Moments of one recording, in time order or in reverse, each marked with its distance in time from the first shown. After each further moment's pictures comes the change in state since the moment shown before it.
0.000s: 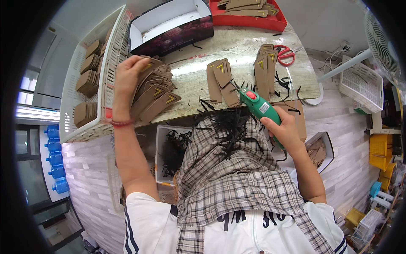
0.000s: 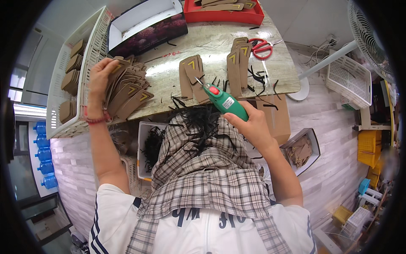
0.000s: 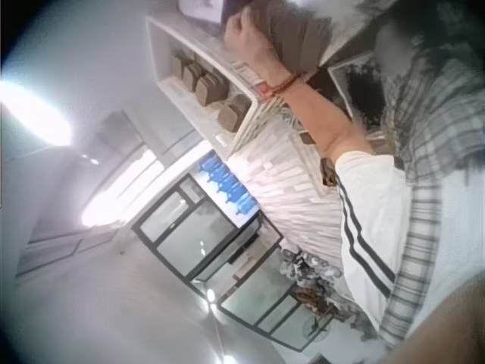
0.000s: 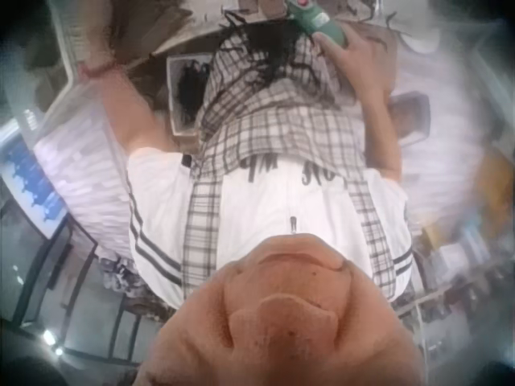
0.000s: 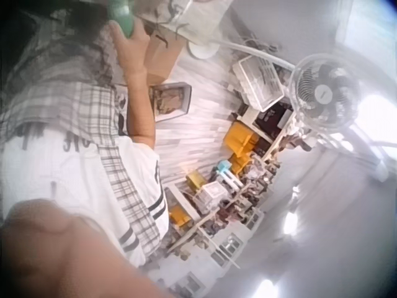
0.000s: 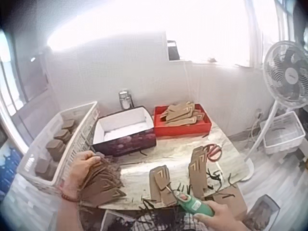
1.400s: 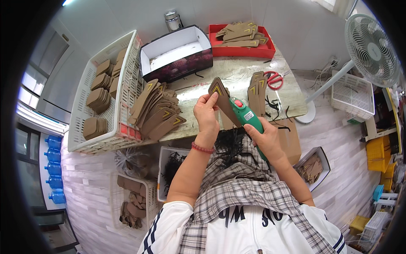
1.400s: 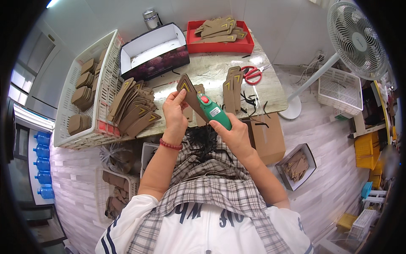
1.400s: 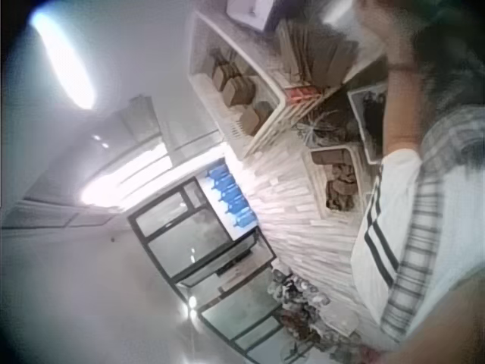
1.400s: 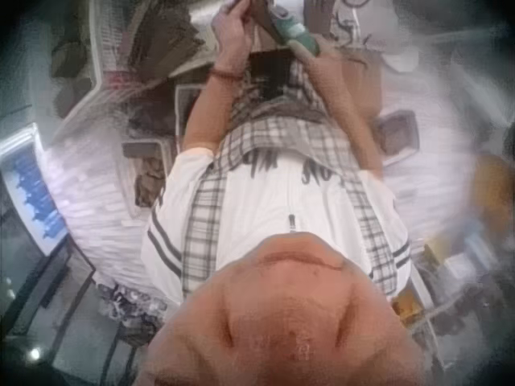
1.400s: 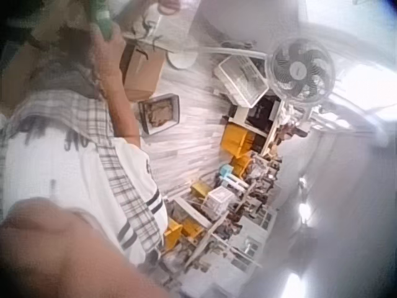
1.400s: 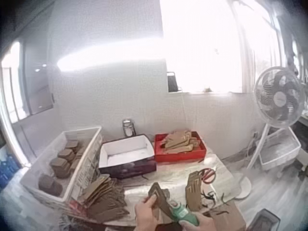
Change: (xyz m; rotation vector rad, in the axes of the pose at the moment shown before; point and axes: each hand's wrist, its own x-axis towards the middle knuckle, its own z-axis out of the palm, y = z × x) left_hand -0.059 -0.001 0.199 -0.879 0.240 -0.174; right_hand 0.004 -0.030 0.030 0.079 0.180 -0.143
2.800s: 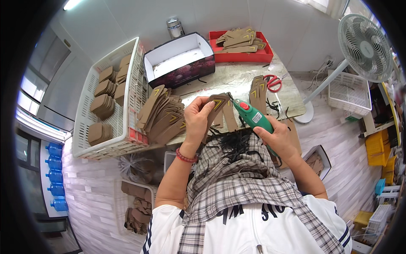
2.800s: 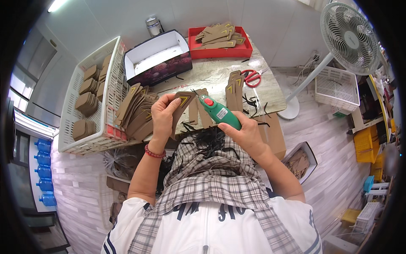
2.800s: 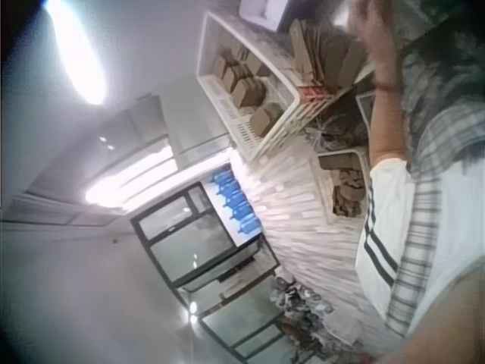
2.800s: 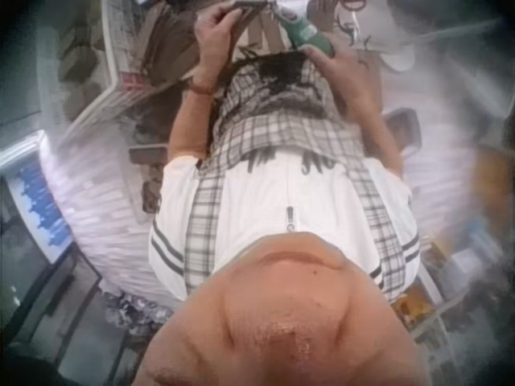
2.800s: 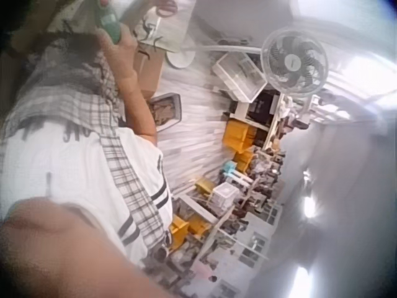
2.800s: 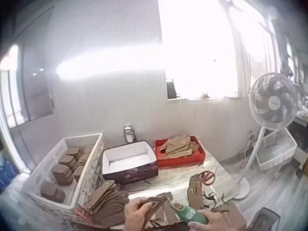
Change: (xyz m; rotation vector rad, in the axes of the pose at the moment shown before) left_hand -0.021 0.079 -0.017 0.321 -0.358 0.170; right_hand -0.006 -0.035 -0.027 -0.127 -0.084 -0.119
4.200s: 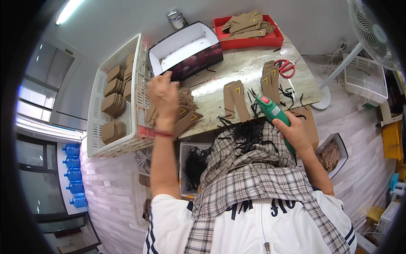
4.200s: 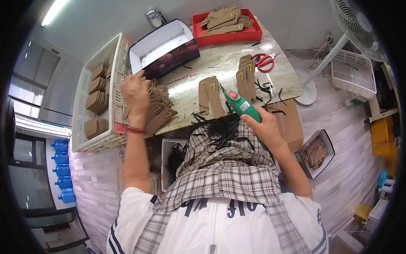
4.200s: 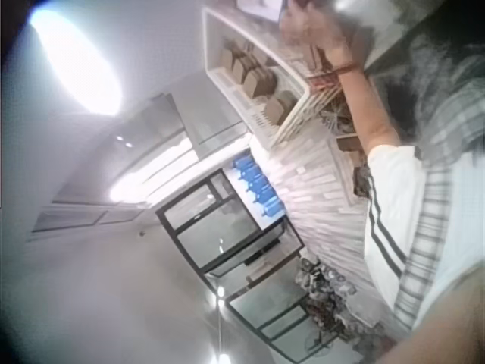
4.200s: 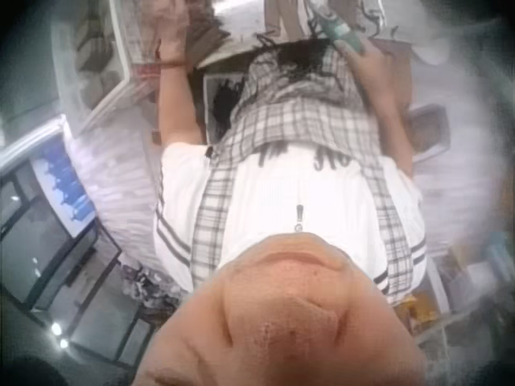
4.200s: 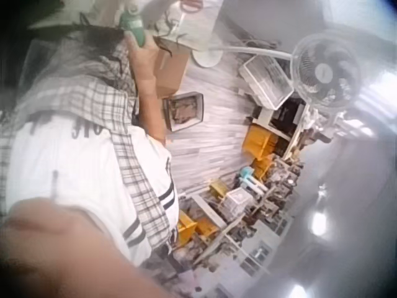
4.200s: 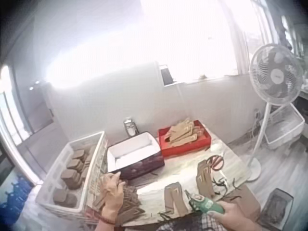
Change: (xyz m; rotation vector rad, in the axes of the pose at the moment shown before) left_hand 0.064 0.025 -0.100 1.497 0.261 0.655; right_hand -0.012 0.041 -0.005 0.199 0.027 0.239
